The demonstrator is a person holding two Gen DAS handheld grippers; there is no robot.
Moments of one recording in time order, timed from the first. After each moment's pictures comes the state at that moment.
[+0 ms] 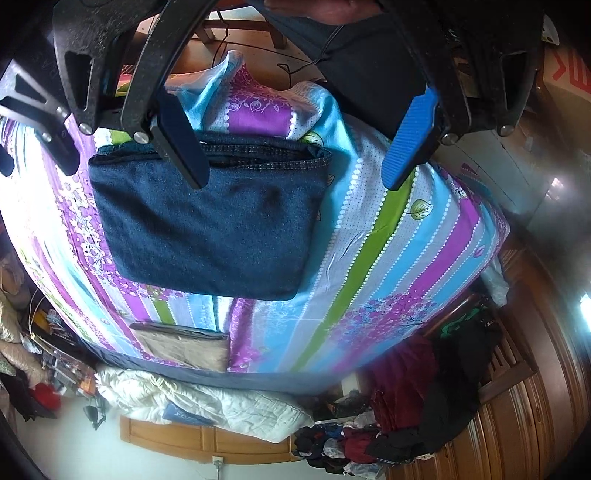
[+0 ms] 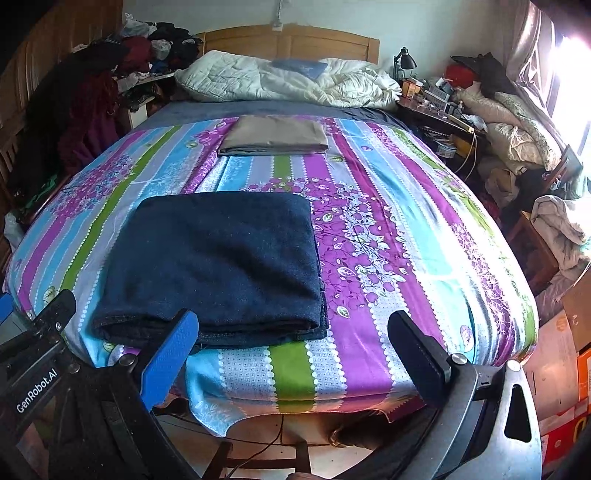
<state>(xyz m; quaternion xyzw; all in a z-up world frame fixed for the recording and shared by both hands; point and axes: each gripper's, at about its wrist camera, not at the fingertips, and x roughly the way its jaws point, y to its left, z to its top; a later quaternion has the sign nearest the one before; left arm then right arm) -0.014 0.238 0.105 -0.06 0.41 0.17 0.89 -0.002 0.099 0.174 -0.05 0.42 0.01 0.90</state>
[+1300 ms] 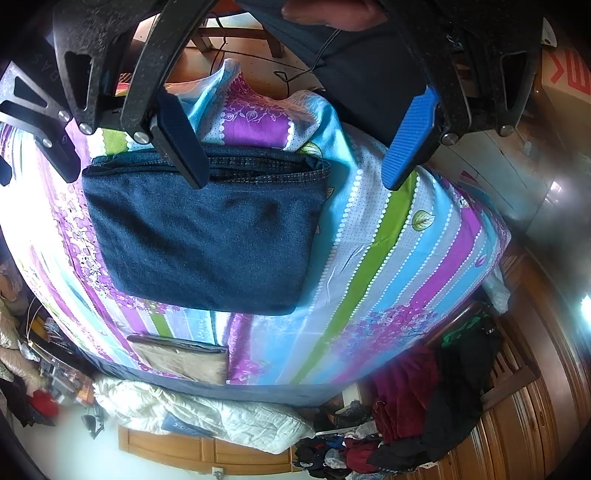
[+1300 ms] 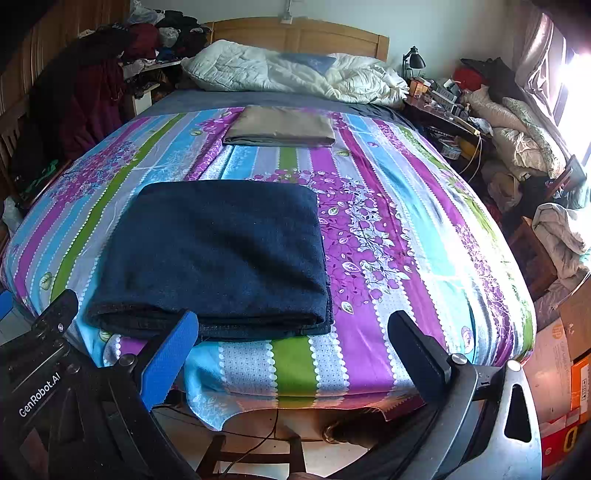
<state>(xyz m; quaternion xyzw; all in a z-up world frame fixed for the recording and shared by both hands) -0.014 0.238 0.096 -0.06 0.43 0.17 0.88 0.001 0.110 0.167 -0.07 0.44 0.01 0.90</state>
